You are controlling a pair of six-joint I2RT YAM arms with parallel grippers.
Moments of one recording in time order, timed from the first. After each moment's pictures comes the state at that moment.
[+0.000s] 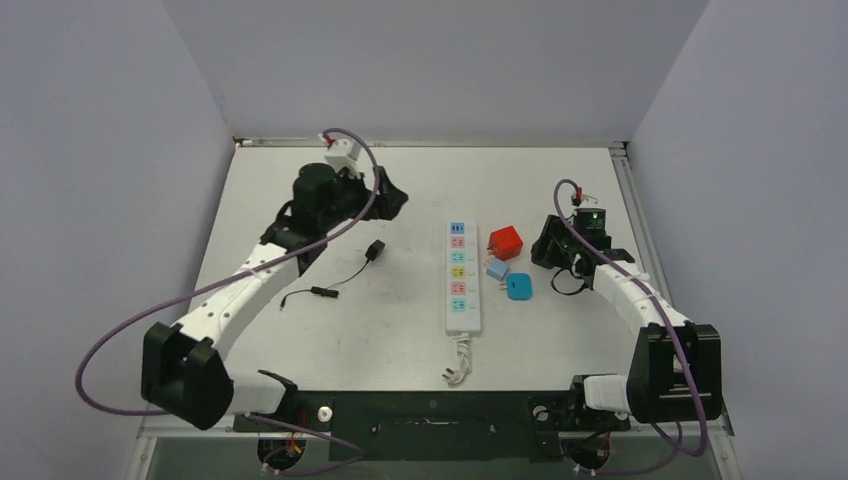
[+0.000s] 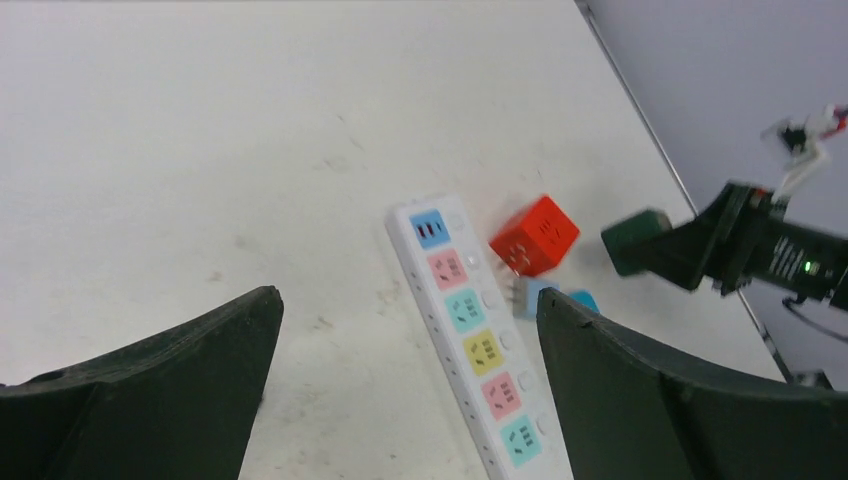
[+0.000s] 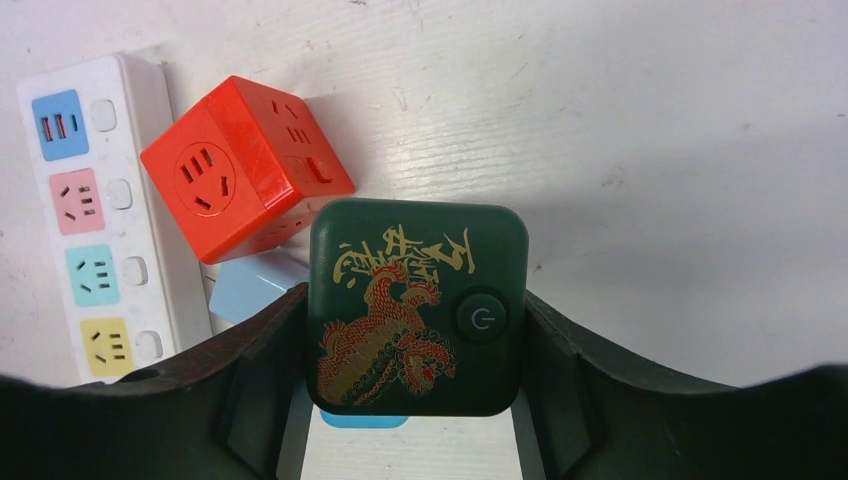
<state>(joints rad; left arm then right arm) -0.48 1.39 1.08 -0.04 0.18 -0.43 0.05 1.28 0.75 -0.26 -0.05 0.32</state>
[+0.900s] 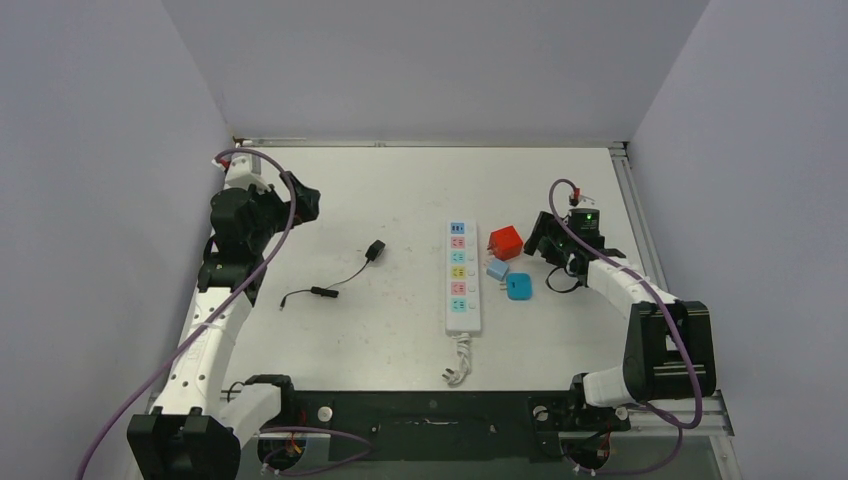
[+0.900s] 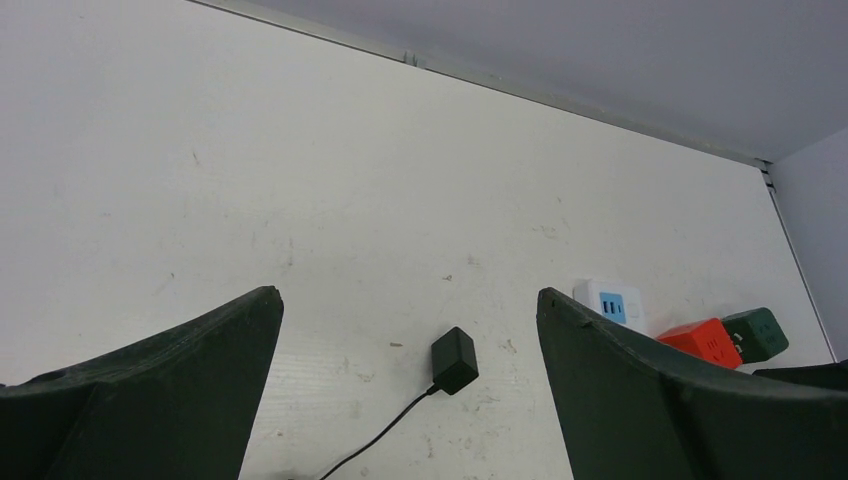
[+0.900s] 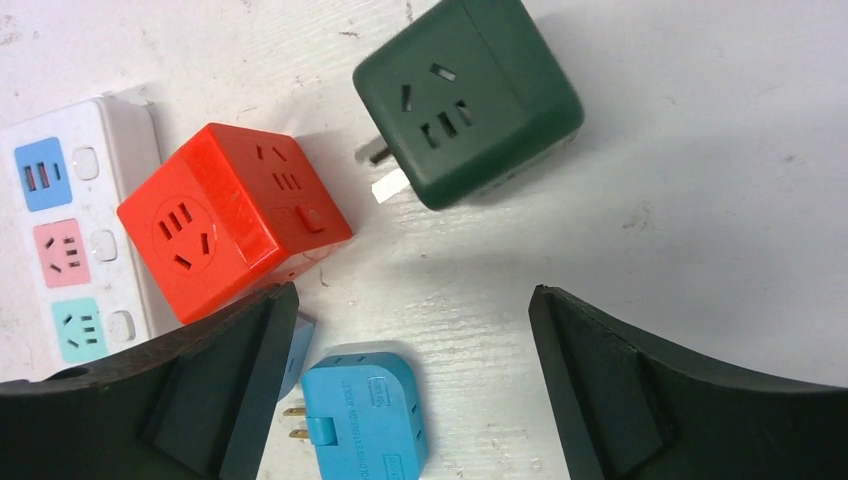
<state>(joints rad) -0.03 1.01 0.89 -0.12 0.11 -0.41 0.04 1.41 0.72 -0.10 -0.07 0.37</state>
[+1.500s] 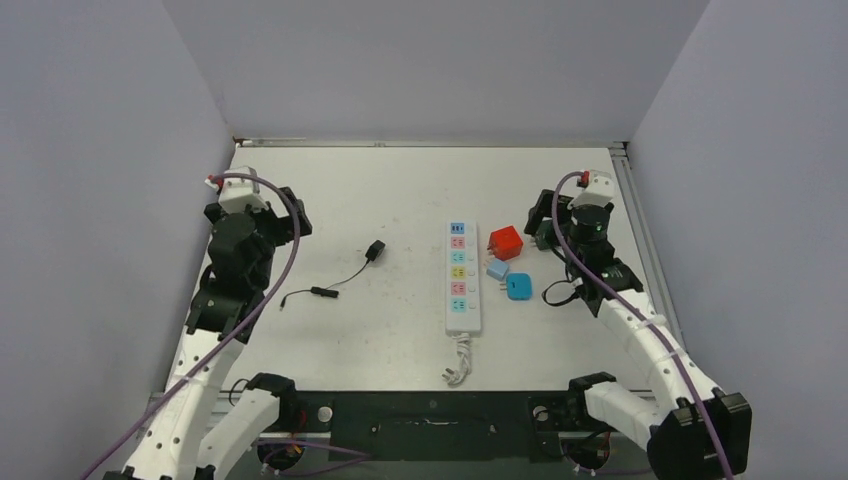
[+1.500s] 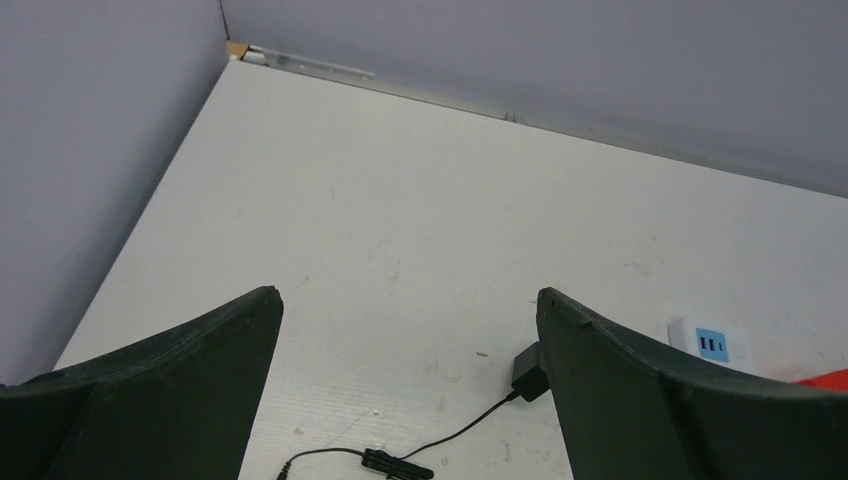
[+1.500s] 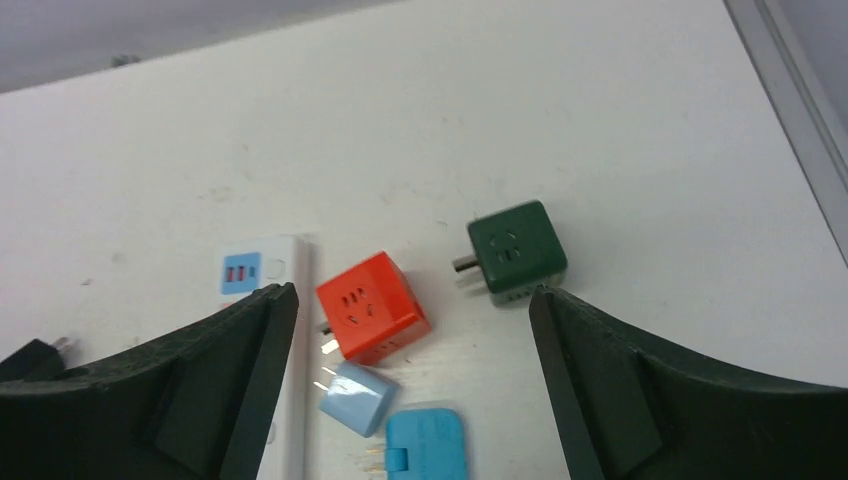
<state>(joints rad) -0.21 0.82 0.91 -0.28 -0.33 -0.27 0.19 1.06 0.76 -0.12 0.20 0.31</state>
